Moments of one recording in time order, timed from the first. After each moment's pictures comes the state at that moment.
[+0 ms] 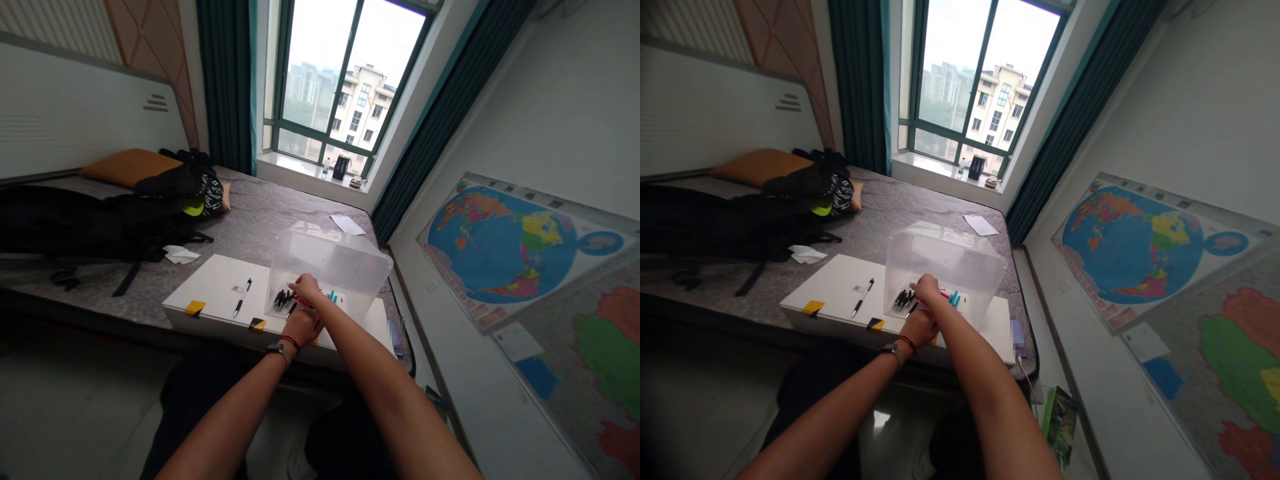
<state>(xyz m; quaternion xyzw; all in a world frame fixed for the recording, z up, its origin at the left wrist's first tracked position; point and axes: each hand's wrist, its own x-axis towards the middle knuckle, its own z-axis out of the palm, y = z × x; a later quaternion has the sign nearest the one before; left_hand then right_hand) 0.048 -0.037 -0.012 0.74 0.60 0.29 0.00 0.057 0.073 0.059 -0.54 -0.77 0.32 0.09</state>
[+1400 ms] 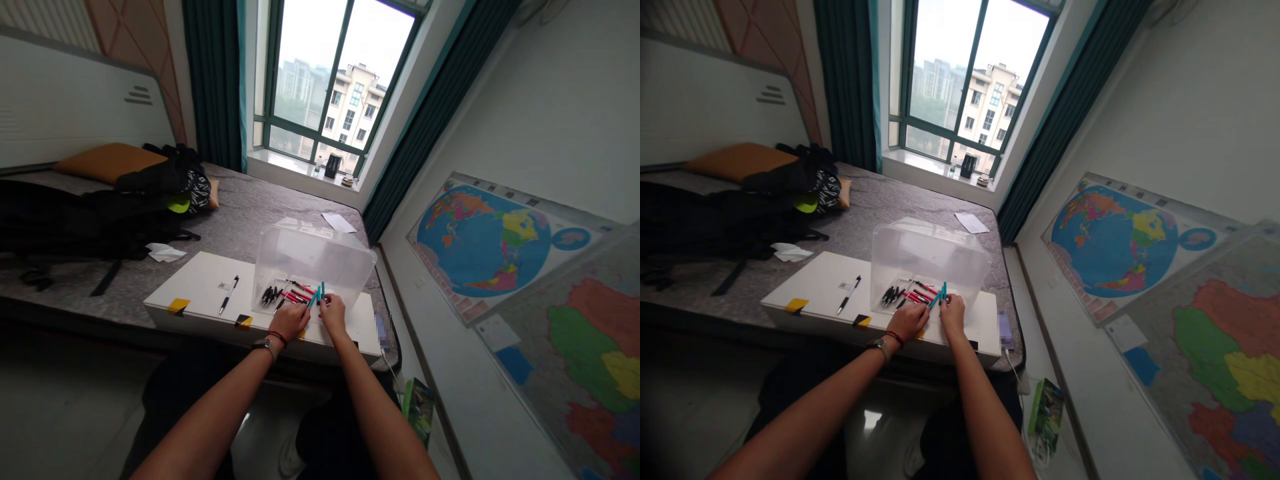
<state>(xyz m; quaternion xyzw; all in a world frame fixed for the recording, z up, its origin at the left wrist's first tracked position) 0.052 -0.041 -0.004 0.71 0.64 0.29 -0.04 0.195 0.037 0.008 -0.57 -0.71 0.24 0.32</state>
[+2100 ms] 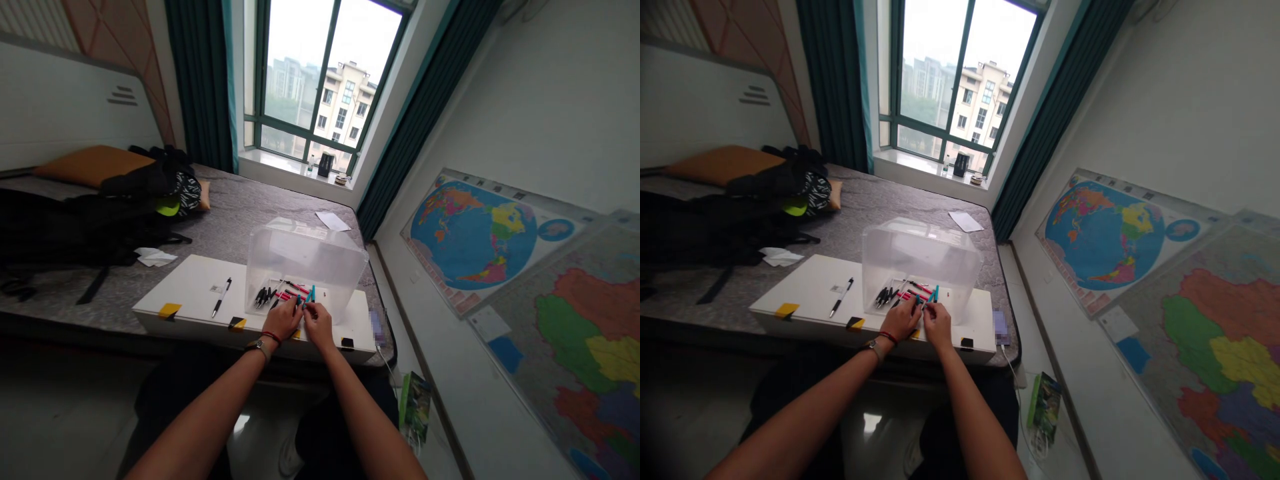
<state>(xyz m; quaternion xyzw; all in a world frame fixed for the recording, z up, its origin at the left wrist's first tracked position) 0.052 -0.041 -0.001 0.67 0.68 0.30 0.01 0.192 -0.008 0.000 -0.45 -0.74 0.31 0.39</state>
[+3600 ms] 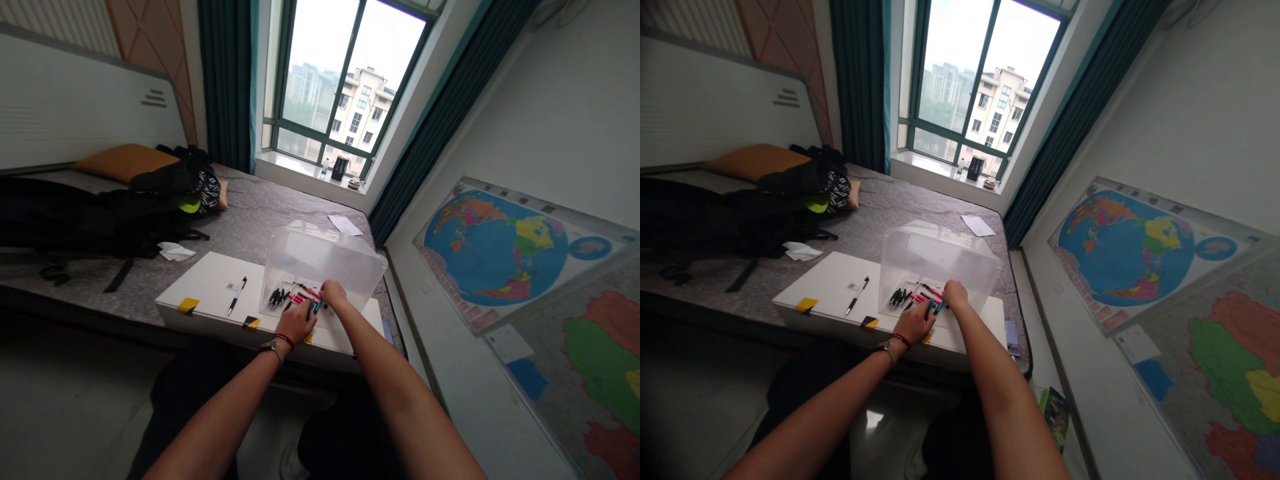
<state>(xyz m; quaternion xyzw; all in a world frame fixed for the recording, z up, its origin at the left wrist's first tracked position) 0.052 -0.041 0.004 0.66 0.69 0.29 0.01 0.152 0.110 0.037 -0.55 -0.83 0.09 -0.02</state>
